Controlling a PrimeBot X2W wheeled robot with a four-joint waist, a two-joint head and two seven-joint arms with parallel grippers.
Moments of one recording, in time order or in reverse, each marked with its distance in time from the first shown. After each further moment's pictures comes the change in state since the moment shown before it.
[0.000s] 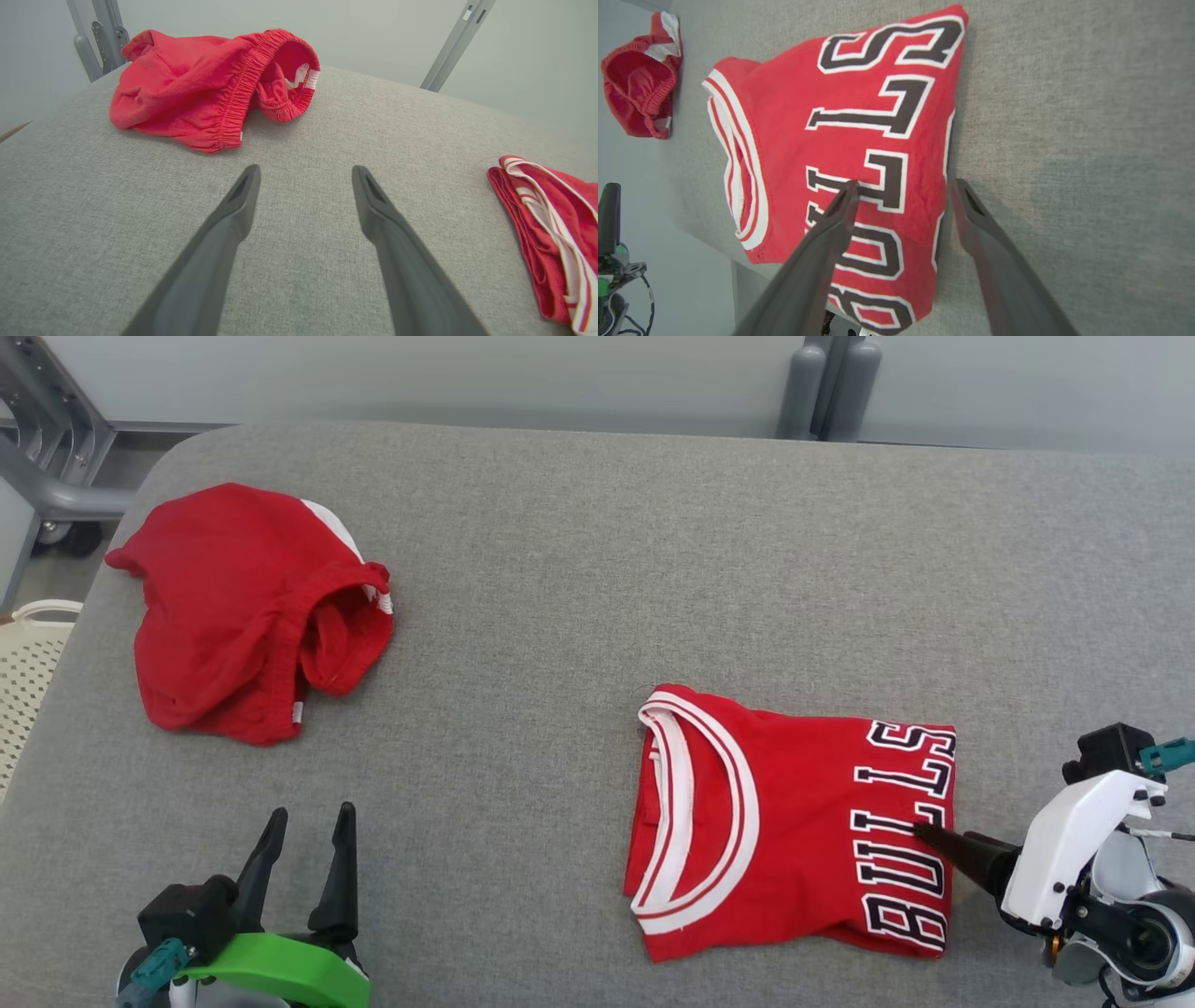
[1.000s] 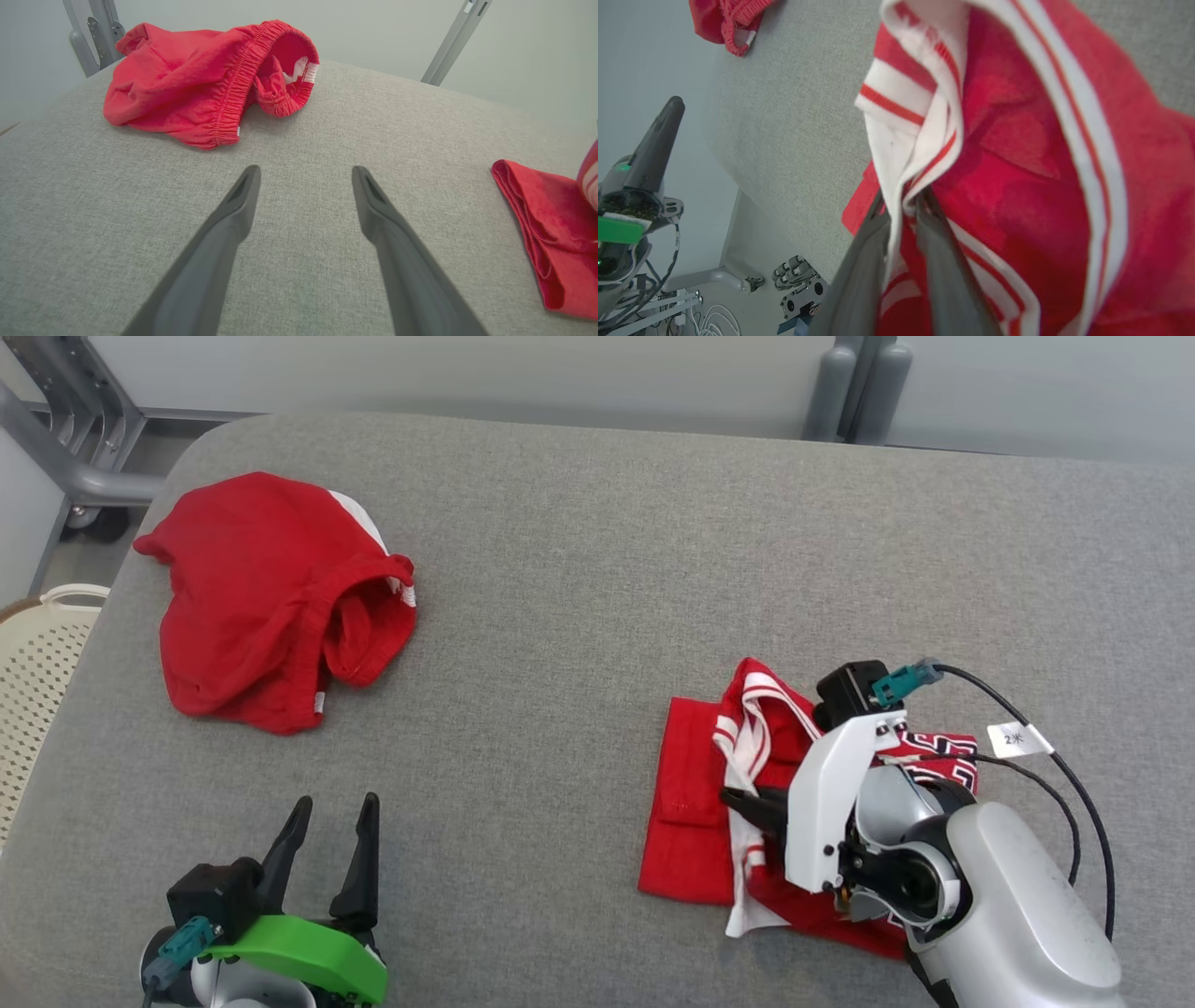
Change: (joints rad) left arm -0.057 -0.009 -0.043 0.065 0.007 -0.011 0.000; right arm -0.224 0.114 0.376 0.110 -0.111 0.000 -0.053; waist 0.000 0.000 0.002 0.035
